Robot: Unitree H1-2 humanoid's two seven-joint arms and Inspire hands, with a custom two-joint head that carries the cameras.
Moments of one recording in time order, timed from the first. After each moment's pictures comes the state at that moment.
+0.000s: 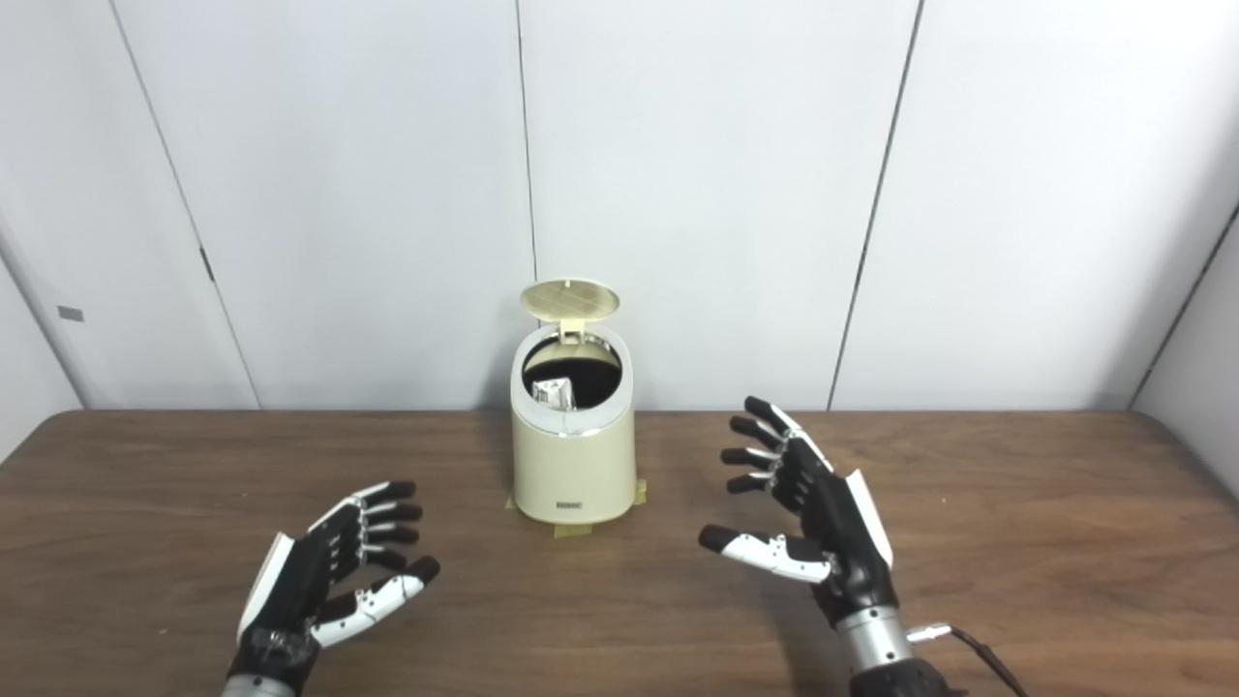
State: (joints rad) left arm -0.09 0.14 0.00 -0.08 0.15 -0.06 -0.01; right arm -0.24 -0.15 0.02 0.16 0.05 -0.28 0.04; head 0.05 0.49
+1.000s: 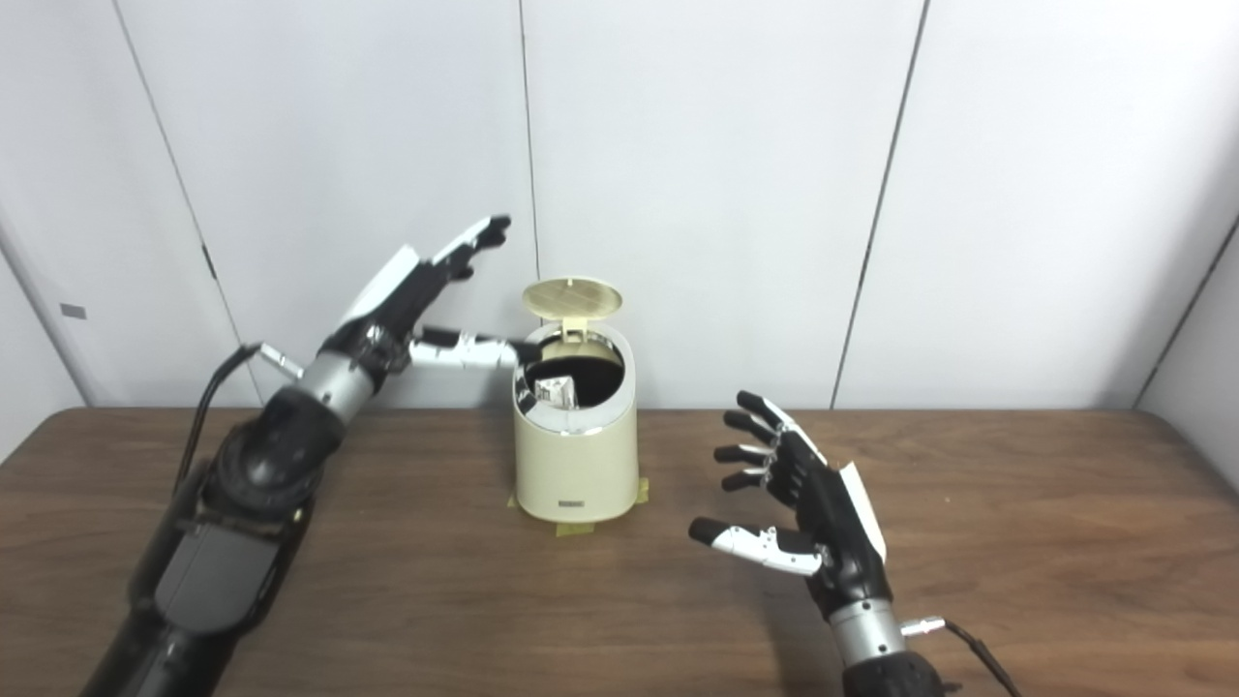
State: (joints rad) left arm -0.77 0.28 -0.18 0.19 0.35 0.13 -0.21; right arm -0.24 -0.12 0.00 0.09 -0.02 -0.20 0.04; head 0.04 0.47
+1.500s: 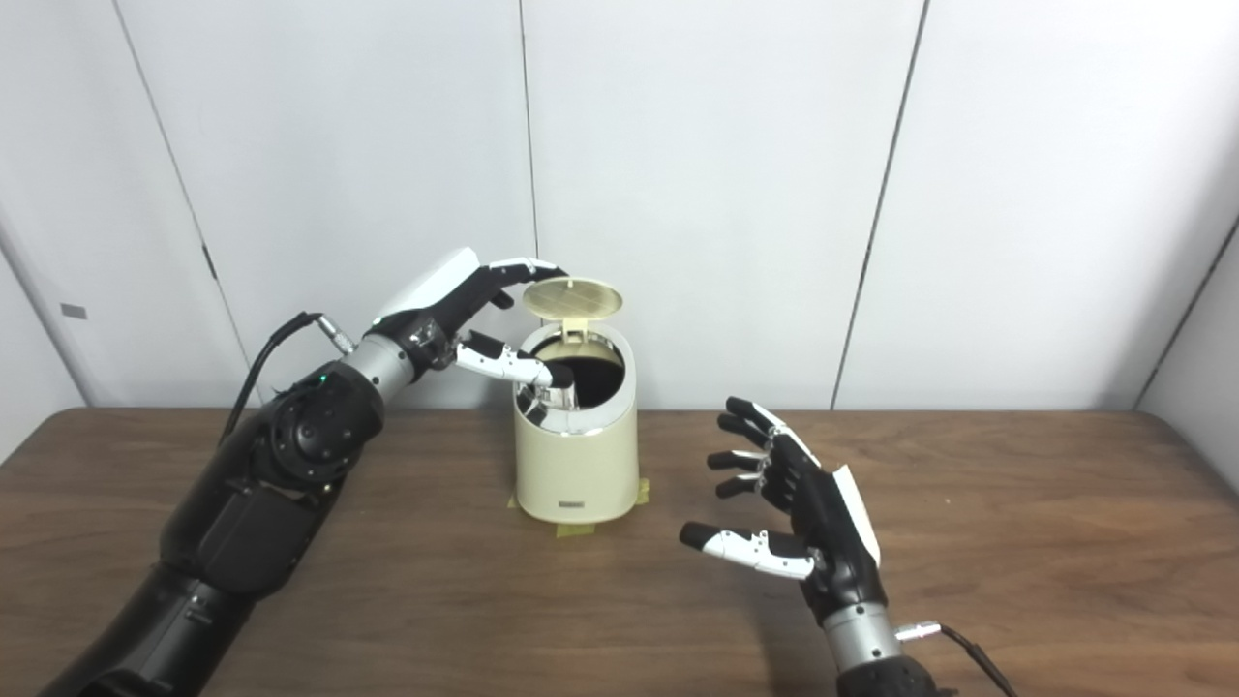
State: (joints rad) left arm -0.82 0.31 -0.29 0.26 0.47 0.10 -0.28; right arm -0.22 -0.10 0.00 0.05 -0.02 -0.15 0.04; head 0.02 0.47
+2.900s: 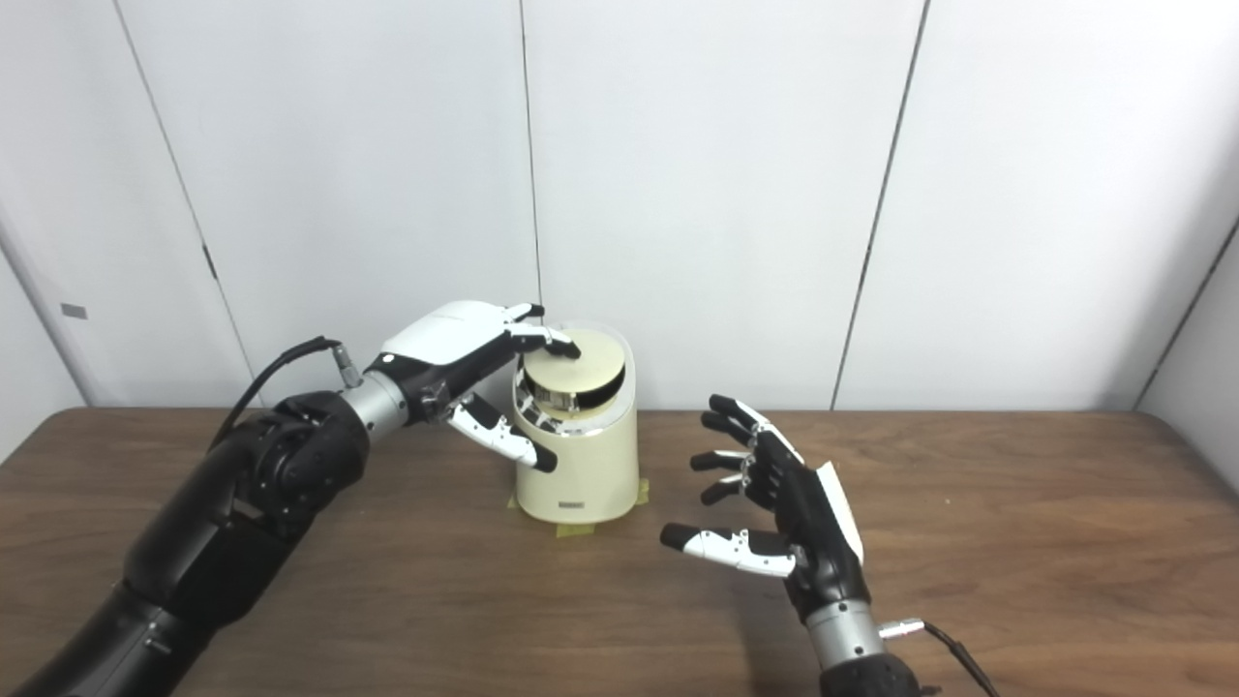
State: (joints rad) left arm -0.77 0.39 -0.39 0.19 0.68 -0.07 -0.37; right arm -0.22 -0.07 0.01 0.01 -0.06 -0.12 0.04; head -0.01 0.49
